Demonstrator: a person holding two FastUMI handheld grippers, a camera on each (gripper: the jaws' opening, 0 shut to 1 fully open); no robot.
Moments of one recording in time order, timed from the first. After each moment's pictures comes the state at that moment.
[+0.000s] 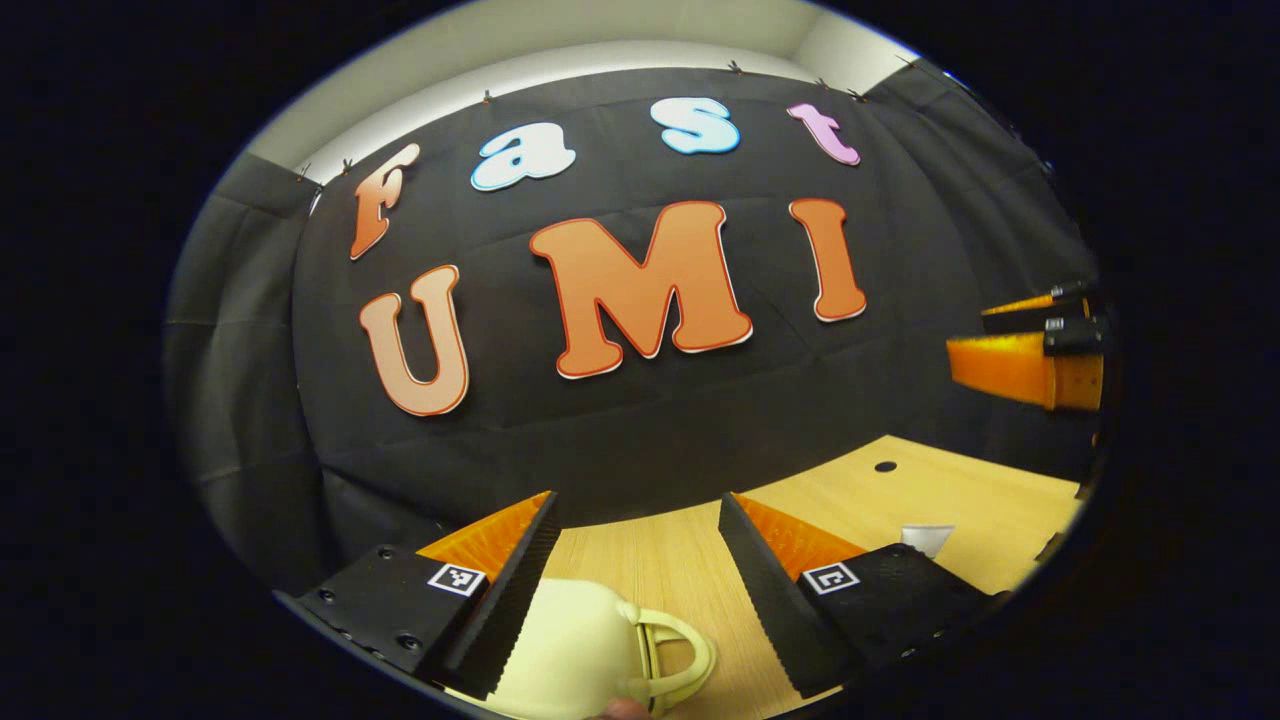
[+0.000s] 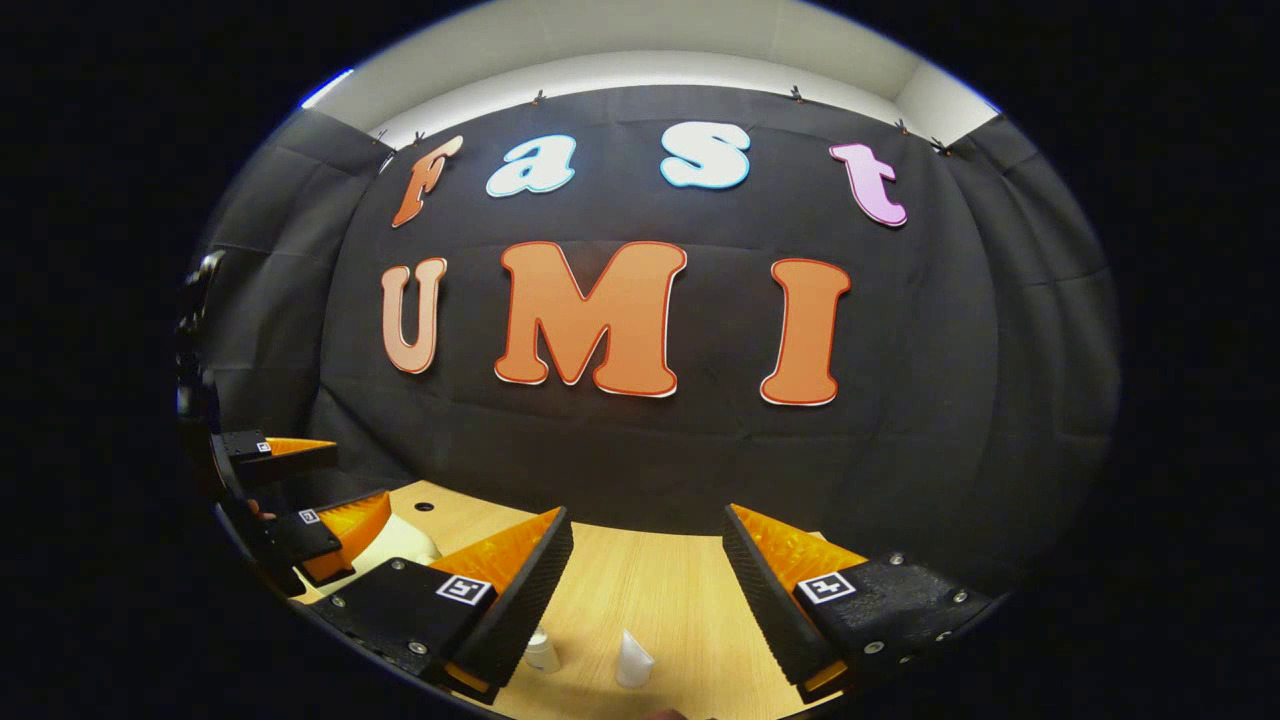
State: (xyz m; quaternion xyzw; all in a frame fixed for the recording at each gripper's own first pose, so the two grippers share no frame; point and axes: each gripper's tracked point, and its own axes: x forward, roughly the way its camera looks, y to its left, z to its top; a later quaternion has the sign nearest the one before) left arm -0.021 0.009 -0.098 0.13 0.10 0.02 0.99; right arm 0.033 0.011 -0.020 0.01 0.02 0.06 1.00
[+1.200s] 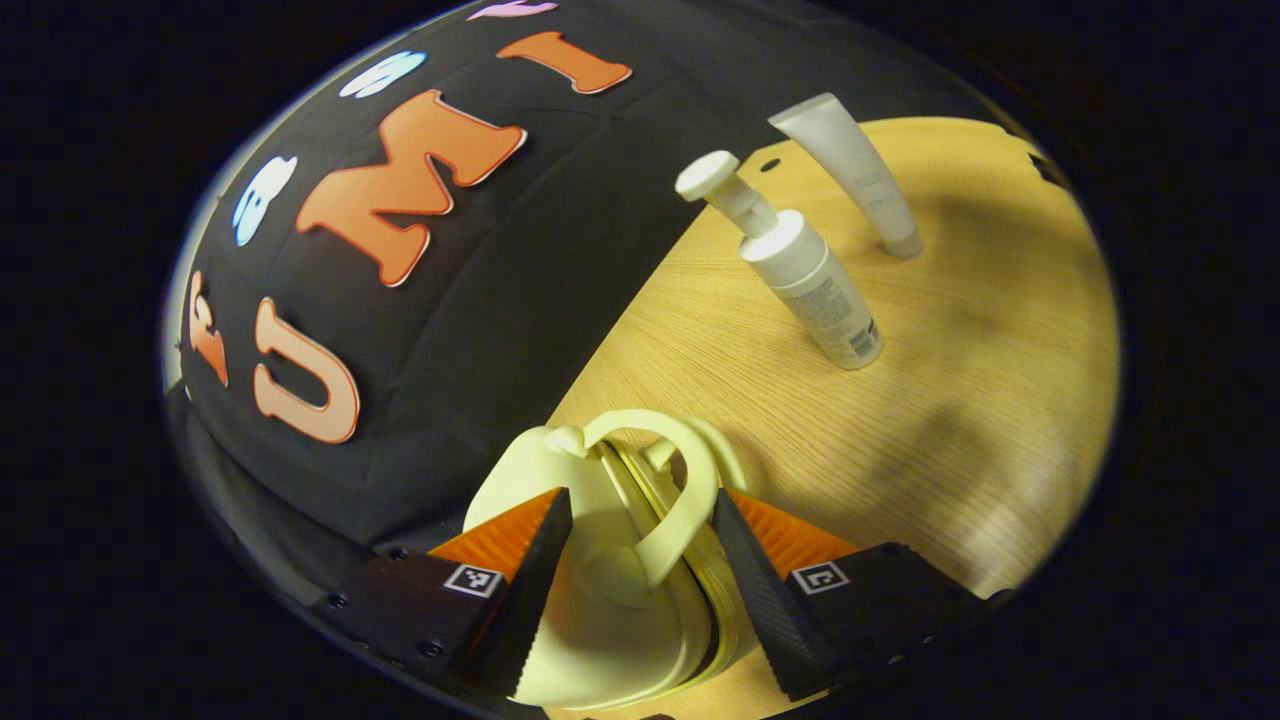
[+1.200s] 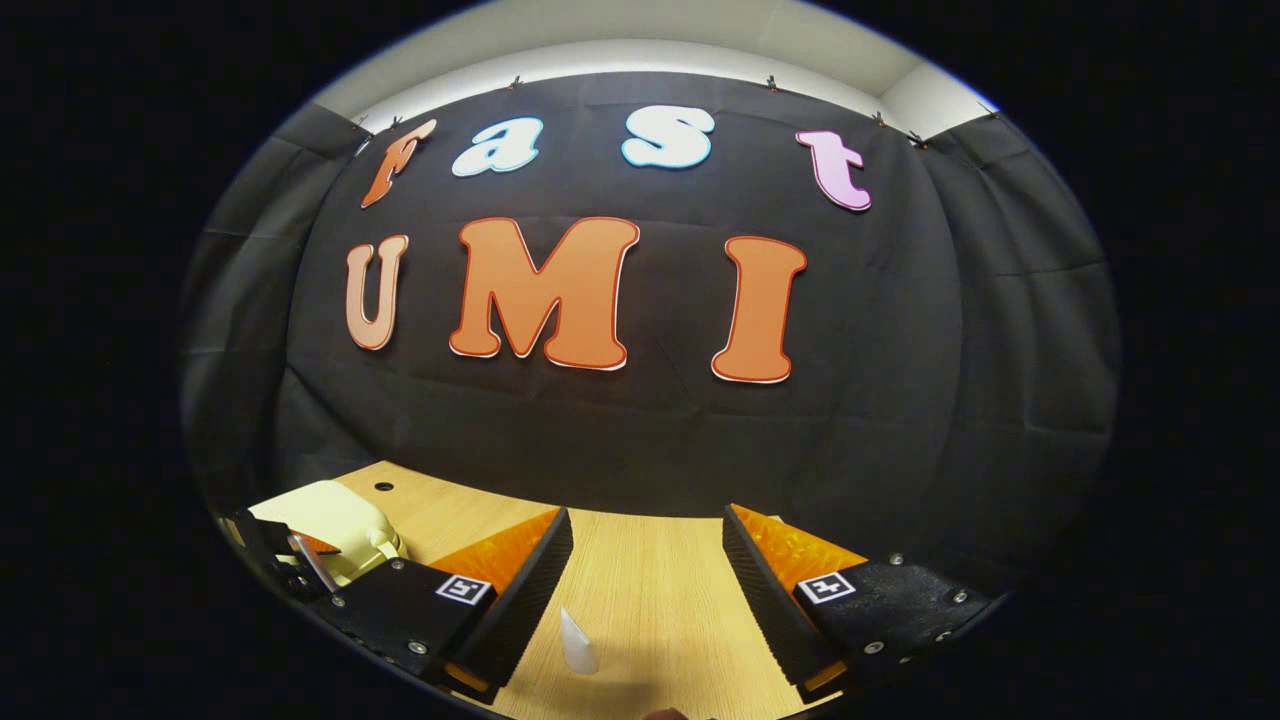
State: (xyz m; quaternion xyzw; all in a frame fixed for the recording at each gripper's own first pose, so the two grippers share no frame) left arm -0.057 0.036 -0.318 0.47 0.30 -0.07 0.83; right arm 0.029 -0.029 -0.052 0.00 0.05 0.02 1.00
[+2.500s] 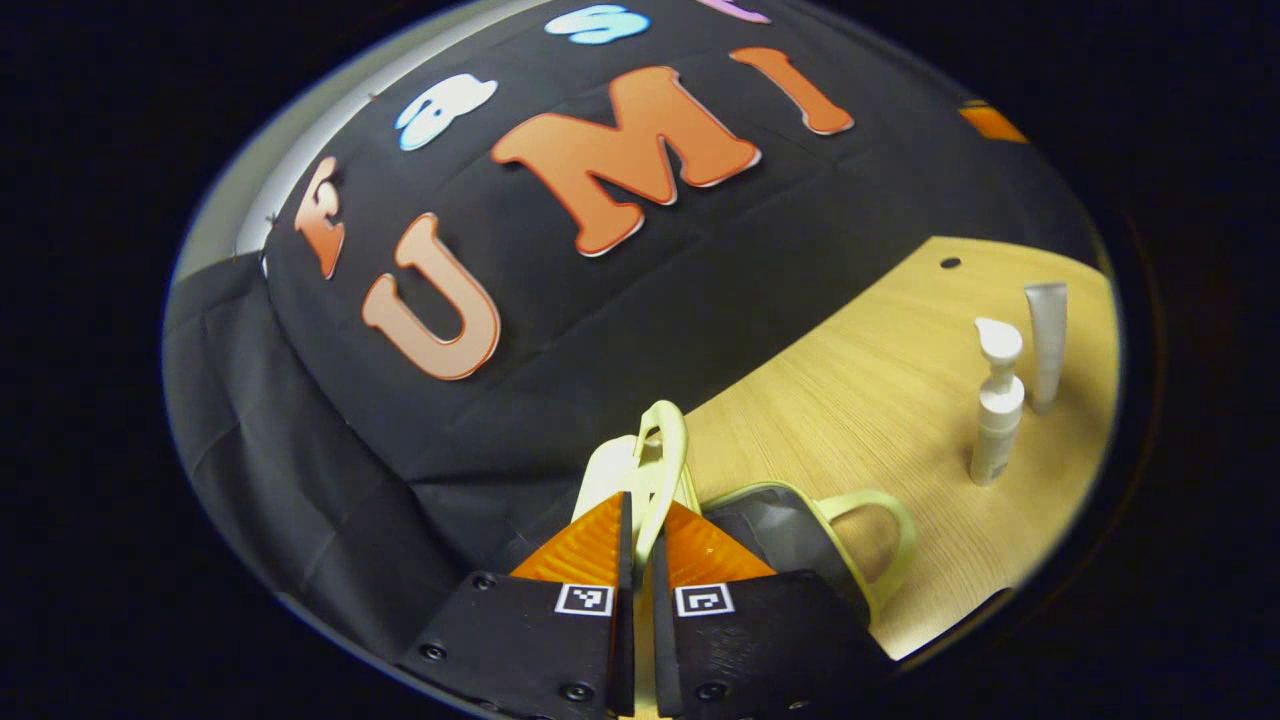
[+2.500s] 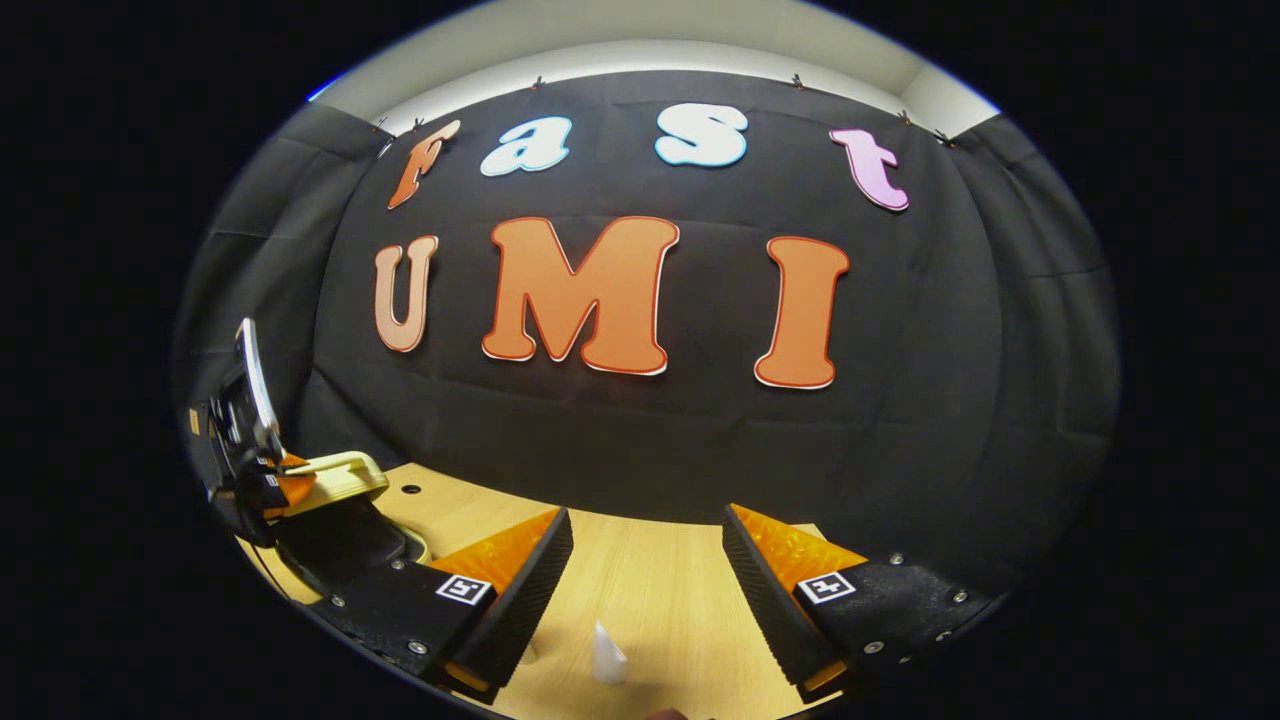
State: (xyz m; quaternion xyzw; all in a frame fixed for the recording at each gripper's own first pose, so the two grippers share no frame) left arm -0.020 0.145 -0.168 0.28 0.24 0.10 0.92; right arm 0.048 0.019 -0.043 0.00 0.04 0.06 1.00
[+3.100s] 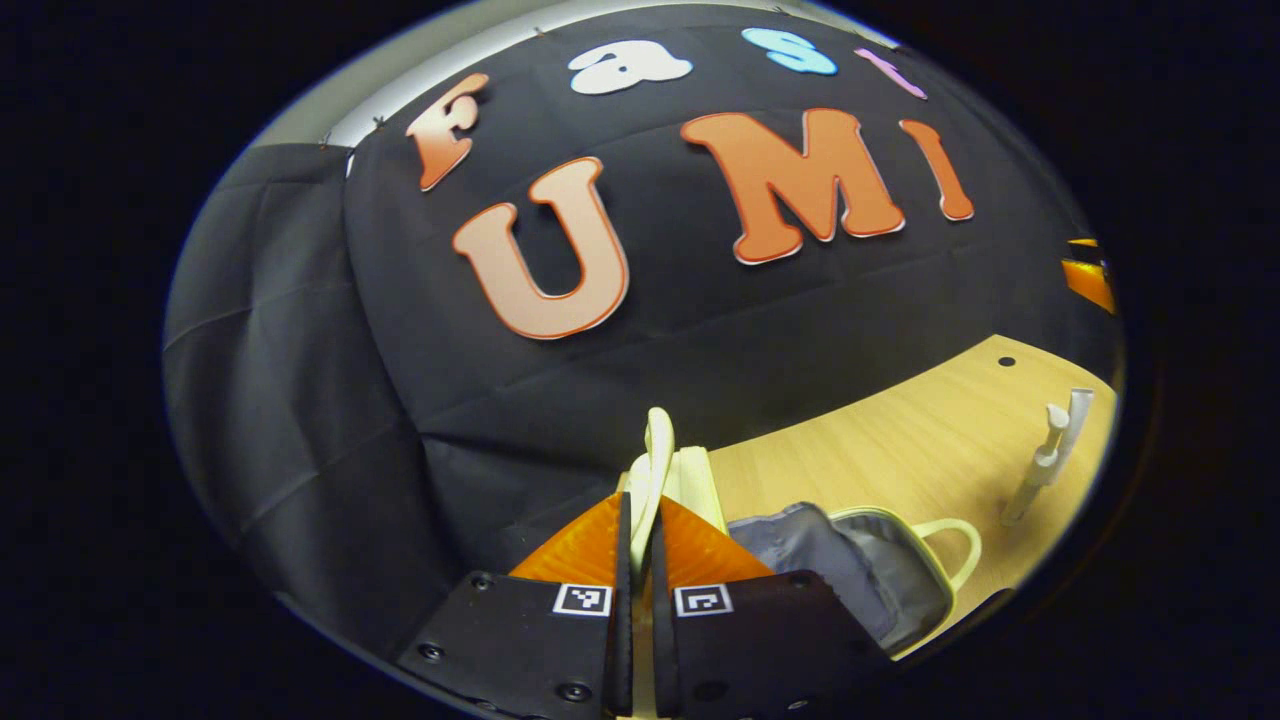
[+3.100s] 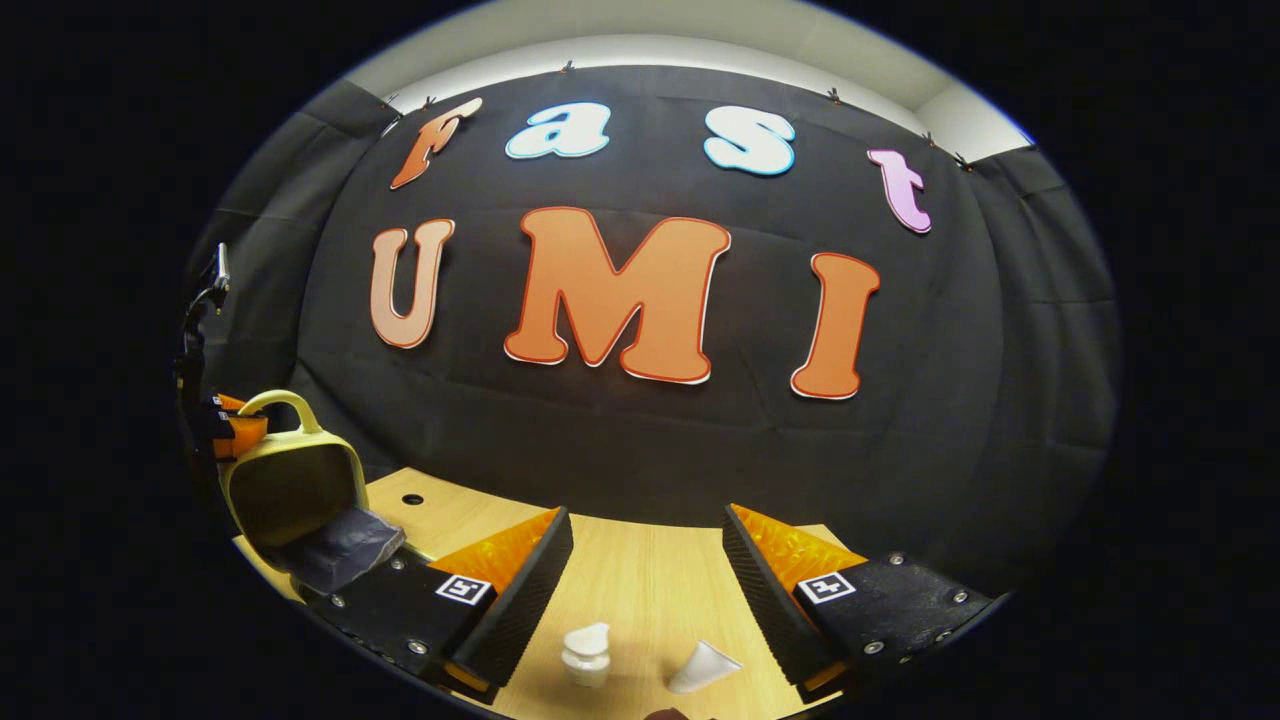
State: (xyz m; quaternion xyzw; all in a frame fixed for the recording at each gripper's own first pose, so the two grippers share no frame) left arm -0.029 0.319 -0.114 0.16 0.20 0.14 0.96; right arm 0.057 0.121 -0.026 -0.02 0.05 0.02 1.00
